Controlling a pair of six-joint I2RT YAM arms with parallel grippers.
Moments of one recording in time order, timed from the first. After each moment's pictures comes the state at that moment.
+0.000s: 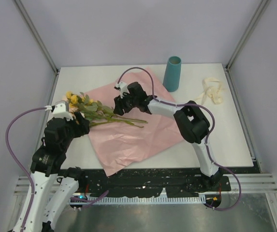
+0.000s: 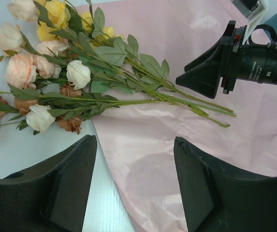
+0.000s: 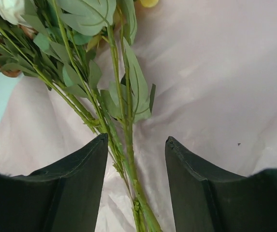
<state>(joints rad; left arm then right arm) -0.23 0.54 0.84 -0.72 -0.17 -0.34 0.73 2.19 1.61 0.04 -0.41 0.10</state>
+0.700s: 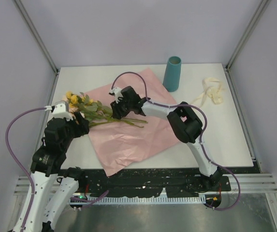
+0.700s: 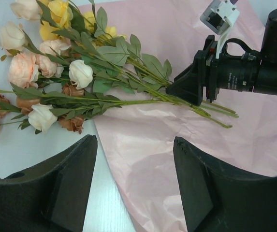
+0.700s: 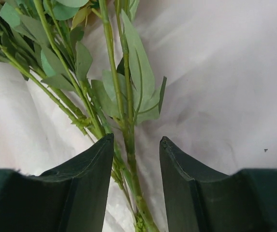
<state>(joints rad) -0.23 0.54 0.84 -0.72 -0.18 -0.34 0.78 2.28 1.67 -0.06 -0.34 0.04</state>
